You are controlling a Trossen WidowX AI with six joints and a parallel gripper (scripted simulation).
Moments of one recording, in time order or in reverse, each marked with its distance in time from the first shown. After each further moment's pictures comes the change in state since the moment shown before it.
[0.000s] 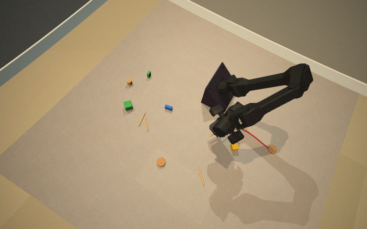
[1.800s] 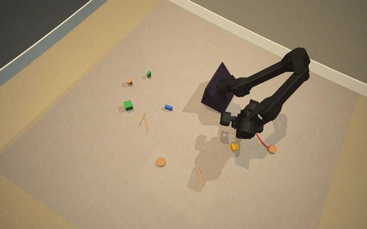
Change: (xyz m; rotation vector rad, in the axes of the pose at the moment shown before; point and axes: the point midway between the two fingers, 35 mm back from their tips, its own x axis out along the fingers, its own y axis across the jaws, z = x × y) arm -0.002 0.029 -0.065 -0.844 -0.003 0.005
